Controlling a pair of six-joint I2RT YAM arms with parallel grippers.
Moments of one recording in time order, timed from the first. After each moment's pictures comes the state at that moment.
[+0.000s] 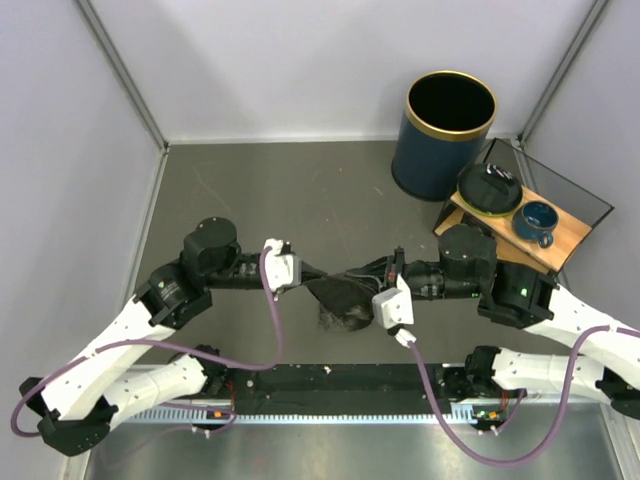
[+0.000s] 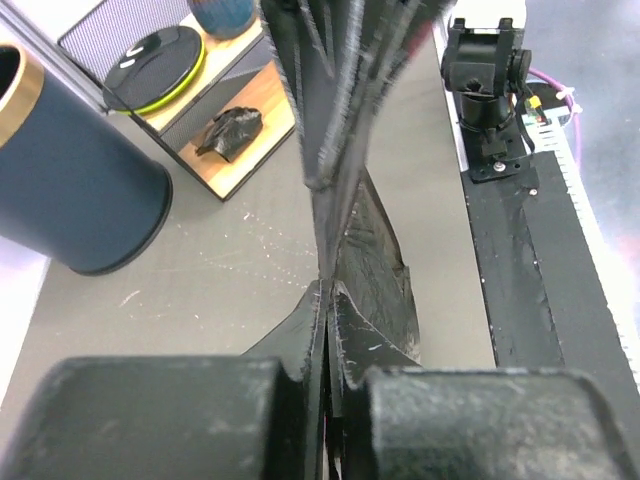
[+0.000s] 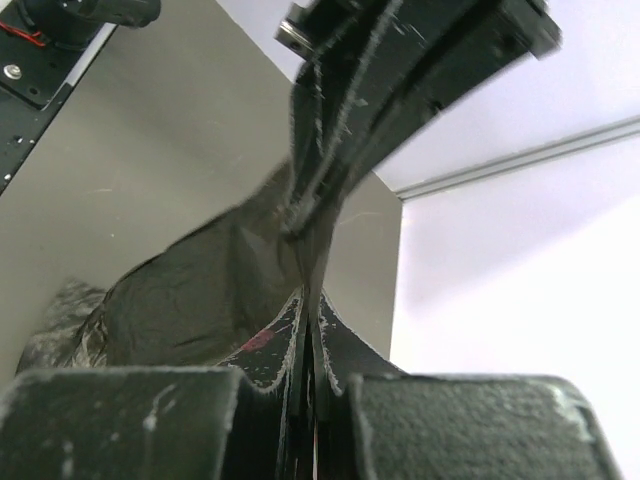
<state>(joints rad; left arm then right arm) -0.82 0.86 1.09 -0.46 0.66 0.47 1.12 0.90 1.12 -0.48 -0.39 -1.05</state>
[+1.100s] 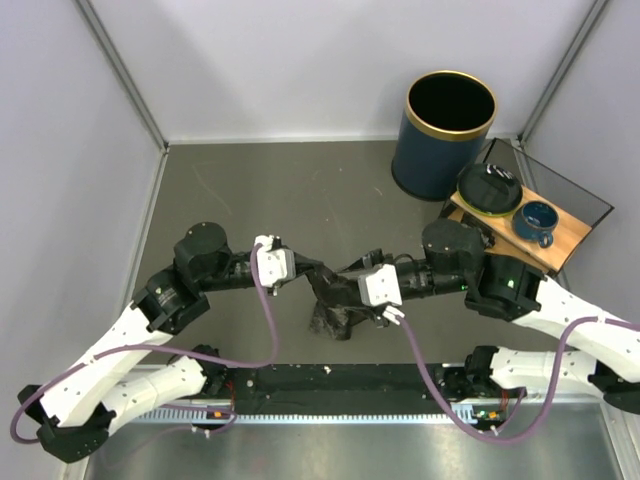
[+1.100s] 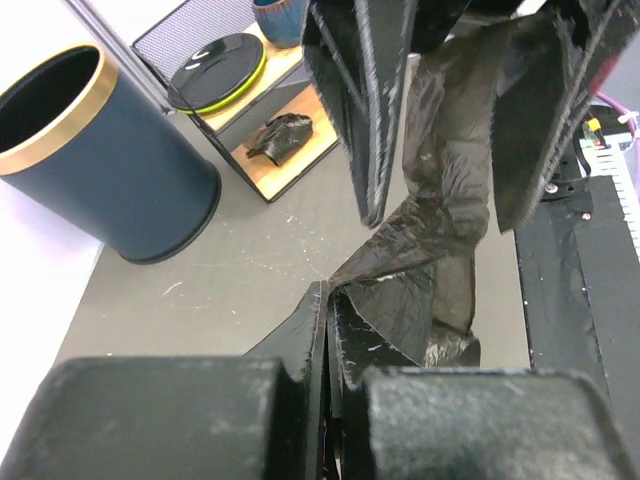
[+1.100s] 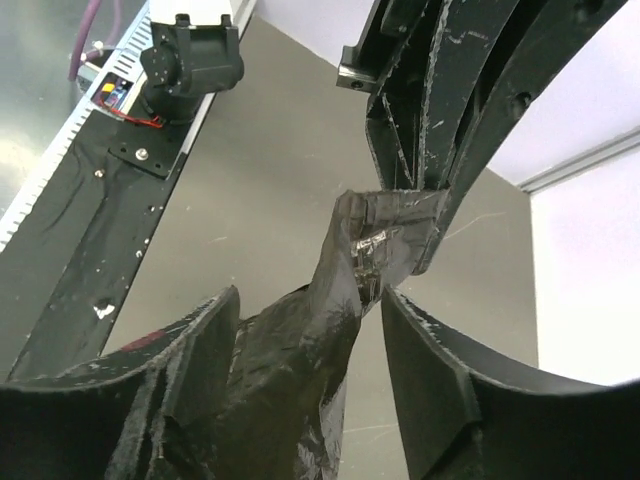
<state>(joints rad) -0.80 0.79 1.01 -0.36 0.60 0.44 1.12 0.96 1.17 -0.52 -0.47 -0.75</state>
